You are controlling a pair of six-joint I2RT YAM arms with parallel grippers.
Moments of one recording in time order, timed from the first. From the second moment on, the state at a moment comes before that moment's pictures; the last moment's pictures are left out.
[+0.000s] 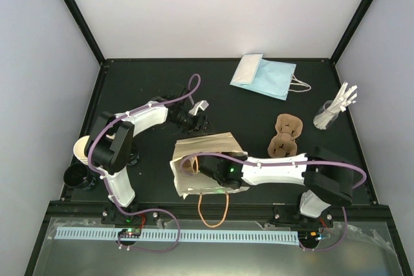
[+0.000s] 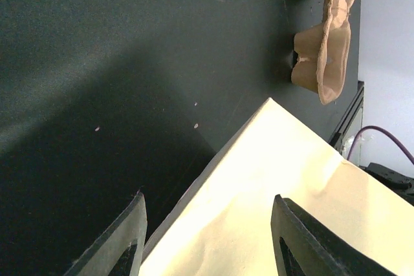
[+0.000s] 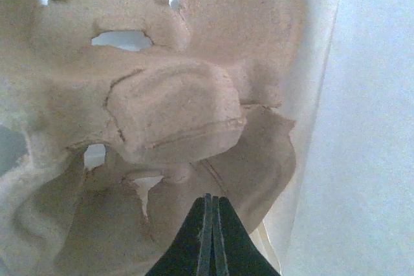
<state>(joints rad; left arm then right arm) -0.45 1.81 1.16 -0.50 0.81 -0.35 1.27 1.62 0.90 -0.31 0.75 -0.71</state>
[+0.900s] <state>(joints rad) -0.47 1.77 1.11 -0.47 0.81 -0.38 1.35 1.64 0.63 0.24 0.87 -0.89</state>
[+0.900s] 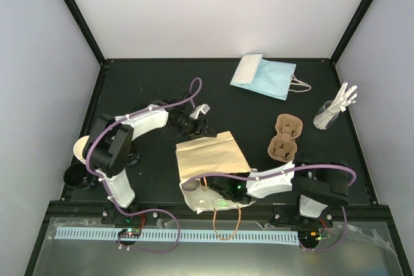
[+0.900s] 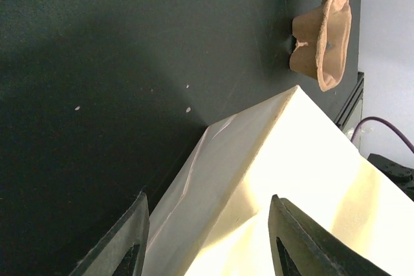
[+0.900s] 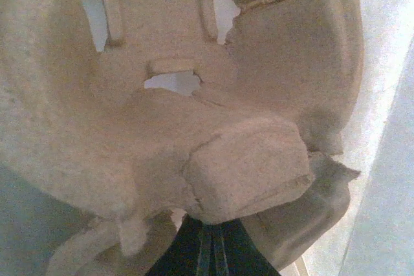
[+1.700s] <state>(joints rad) -0.48 1.76 1.07 -0.46 0.79 -0.38 1.27 1.73 0.83 -0.11 0.69 -0.81</state>
